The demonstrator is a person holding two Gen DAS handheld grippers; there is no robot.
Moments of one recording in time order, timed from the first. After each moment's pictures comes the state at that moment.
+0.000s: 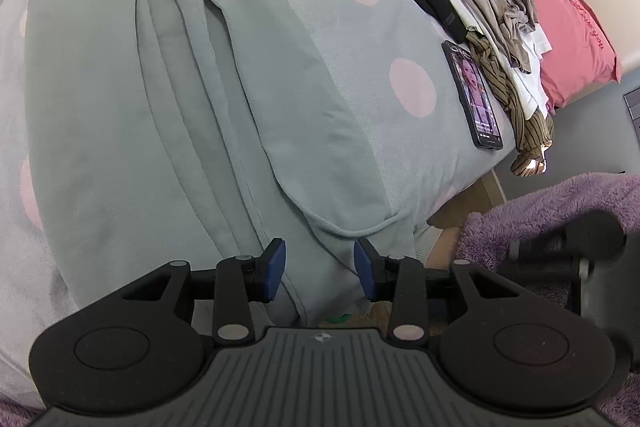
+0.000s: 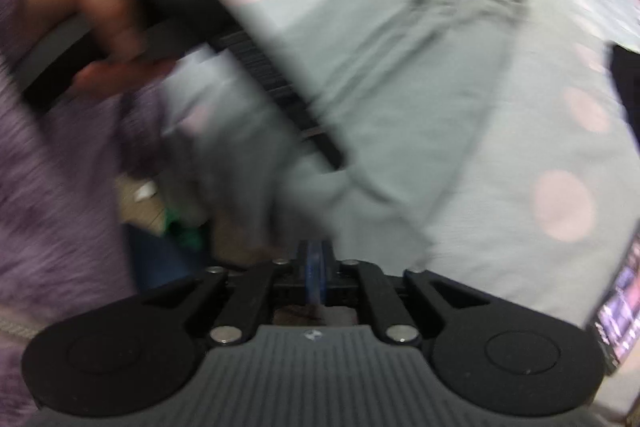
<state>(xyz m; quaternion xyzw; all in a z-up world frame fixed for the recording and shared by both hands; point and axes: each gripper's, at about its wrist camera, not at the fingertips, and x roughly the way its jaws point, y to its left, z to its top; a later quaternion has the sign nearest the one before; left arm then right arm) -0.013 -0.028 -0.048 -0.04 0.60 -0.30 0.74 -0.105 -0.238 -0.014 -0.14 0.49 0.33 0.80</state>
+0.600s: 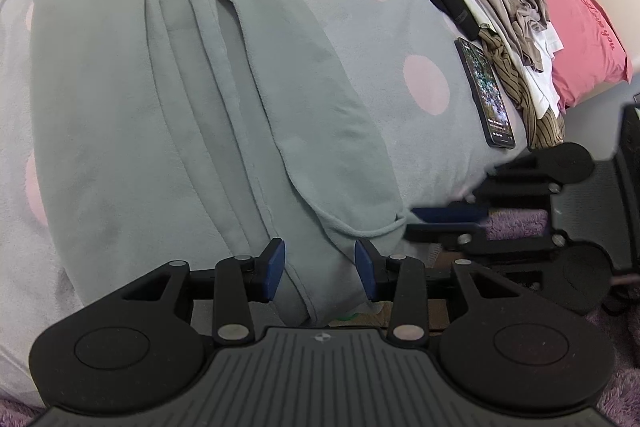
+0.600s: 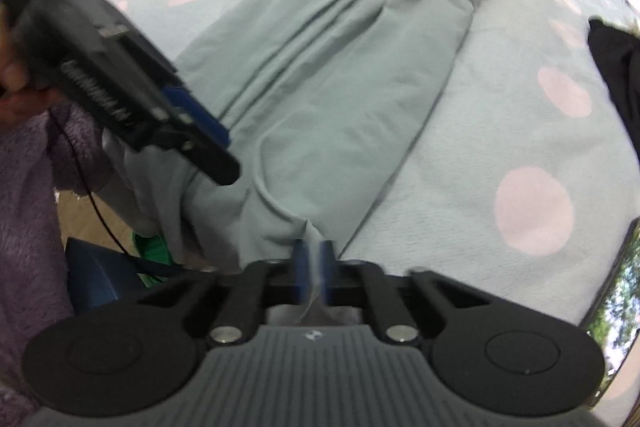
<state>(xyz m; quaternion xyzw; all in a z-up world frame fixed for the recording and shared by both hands) -0.011 -0.026 -0.052 -0.04 0.61 -0.29 0.74 -0.071 -0.251 -0.034 -0.15 0.49 0.33 0.79</state>
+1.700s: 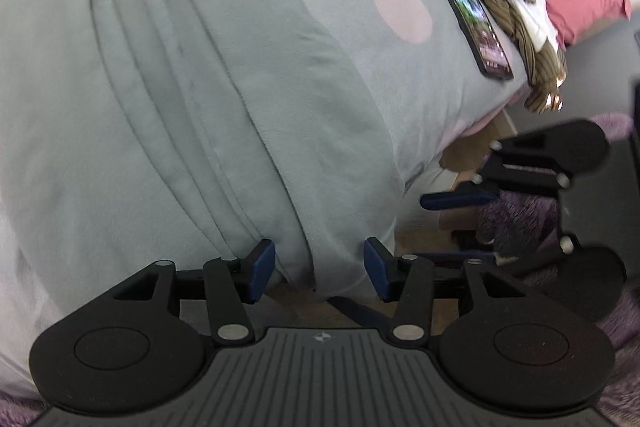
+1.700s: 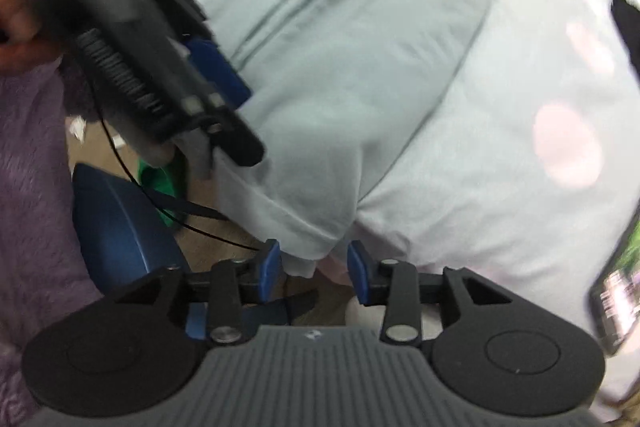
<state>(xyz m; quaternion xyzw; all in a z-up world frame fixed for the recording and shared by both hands) -0.044 -0.058 -0.072 0.04 0.63 -0.32 0.71 -0.083 -0.250 -0.071 -0.16 0.57 0.32 0.74</state>
